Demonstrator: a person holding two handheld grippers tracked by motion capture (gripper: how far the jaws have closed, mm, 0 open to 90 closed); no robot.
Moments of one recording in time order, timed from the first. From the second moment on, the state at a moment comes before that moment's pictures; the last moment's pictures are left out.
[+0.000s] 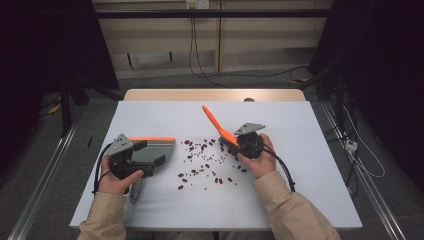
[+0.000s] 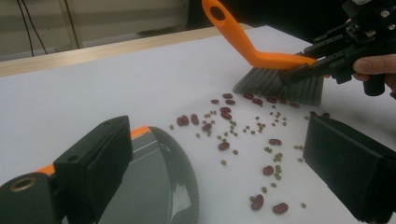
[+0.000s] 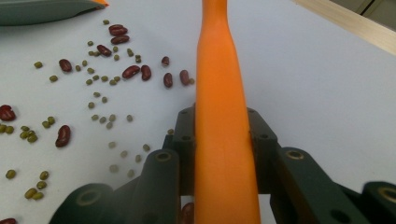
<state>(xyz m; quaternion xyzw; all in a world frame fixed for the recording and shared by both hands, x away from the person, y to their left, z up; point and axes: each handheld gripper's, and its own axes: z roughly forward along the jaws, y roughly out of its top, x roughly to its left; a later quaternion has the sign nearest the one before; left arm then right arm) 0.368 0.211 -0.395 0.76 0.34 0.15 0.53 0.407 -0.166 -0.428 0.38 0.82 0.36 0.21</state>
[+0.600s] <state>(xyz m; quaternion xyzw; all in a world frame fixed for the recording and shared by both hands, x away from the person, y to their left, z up) 0.368 0.212 -0.399 0.76 0.34 0.14 0.53 0.390 -0.149 -0.427 0.36 0.83 0.38 0.19</state>
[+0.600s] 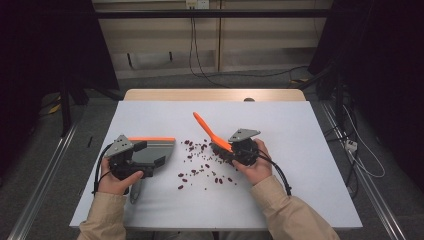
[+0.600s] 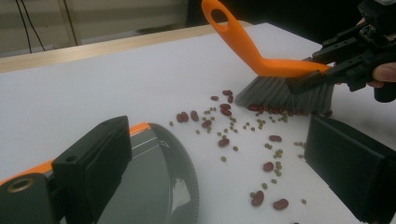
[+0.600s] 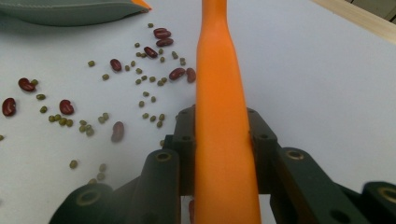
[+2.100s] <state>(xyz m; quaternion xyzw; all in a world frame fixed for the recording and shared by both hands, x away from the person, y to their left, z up) 0.356 0.240 -0.405 0.75 0.38 0.16 0.52 0.460 -0.115 -0.434 0.24 0.87 0.40 0.19</state>
